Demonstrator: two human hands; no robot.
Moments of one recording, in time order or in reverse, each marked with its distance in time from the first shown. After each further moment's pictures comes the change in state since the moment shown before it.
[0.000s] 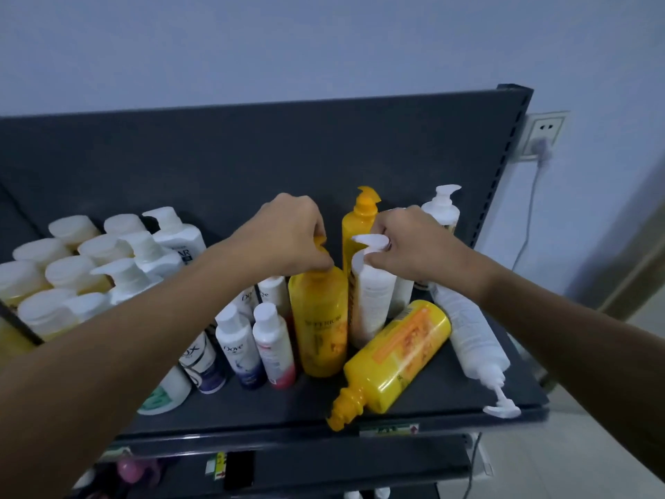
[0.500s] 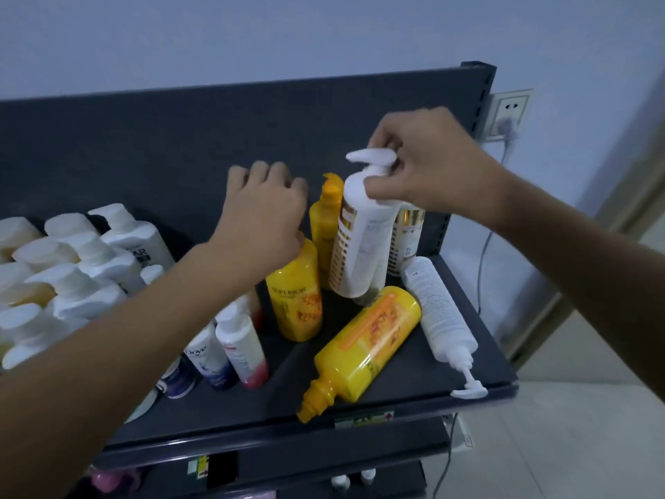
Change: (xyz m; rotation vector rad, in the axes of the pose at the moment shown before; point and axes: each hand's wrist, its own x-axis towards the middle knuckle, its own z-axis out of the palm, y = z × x) left_hand 0.012 0.026 0.020 0.467 0.307 0.082; right_hand -0.012 0.004 -0.092 0.045 0.229 -0.059
